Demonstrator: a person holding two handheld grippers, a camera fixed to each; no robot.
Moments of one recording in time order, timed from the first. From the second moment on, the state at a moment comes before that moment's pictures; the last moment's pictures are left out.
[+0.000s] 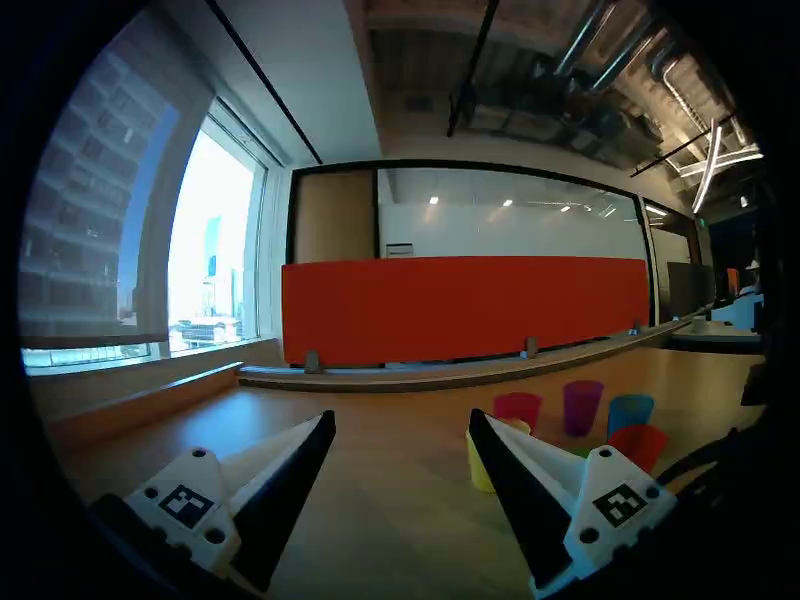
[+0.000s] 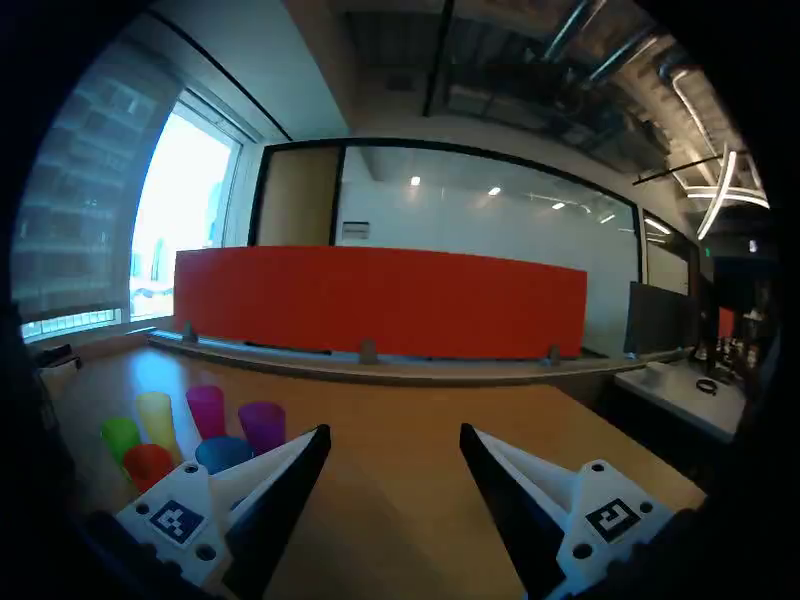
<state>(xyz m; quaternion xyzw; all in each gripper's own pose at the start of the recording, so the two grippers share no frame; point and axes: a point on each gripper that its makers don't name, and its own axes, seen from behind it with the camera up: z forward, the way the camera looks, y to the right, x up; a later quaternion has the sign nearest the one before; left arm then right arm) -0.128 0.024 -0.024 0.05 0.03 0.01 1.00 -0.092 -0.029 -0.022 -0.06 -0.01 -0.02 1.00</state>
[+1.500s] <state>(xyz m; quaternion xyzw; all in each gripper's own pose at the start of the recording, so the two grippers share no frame) -0.153 0.014 -0.014 0.05 0.00 -0.01 1.00 -0.082 -0.034 -0.024 -0.06 -0.01 -0.03 1.00</state>
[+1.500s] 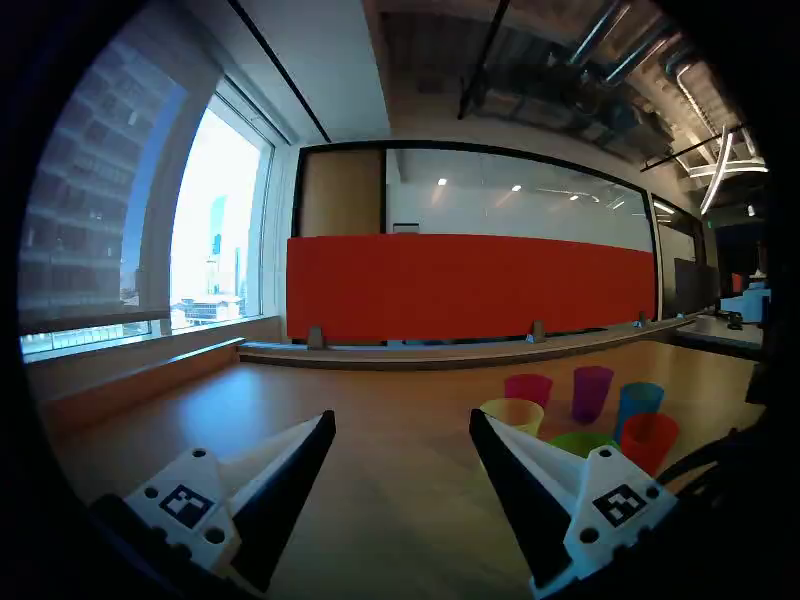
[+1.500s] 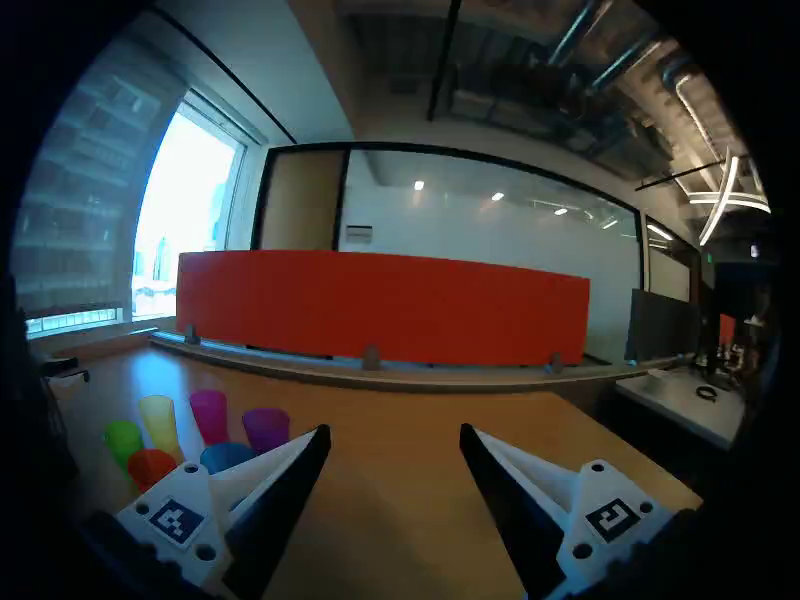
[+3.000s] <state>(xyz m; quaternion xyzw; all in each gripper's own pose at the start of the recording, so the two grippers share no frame) -0.153 0.014 -0.014 0.05 -0.01 -0.01 1.00 -0.085 -0.010 -0.024 -0.06 0.07 0.00 1.00</state>
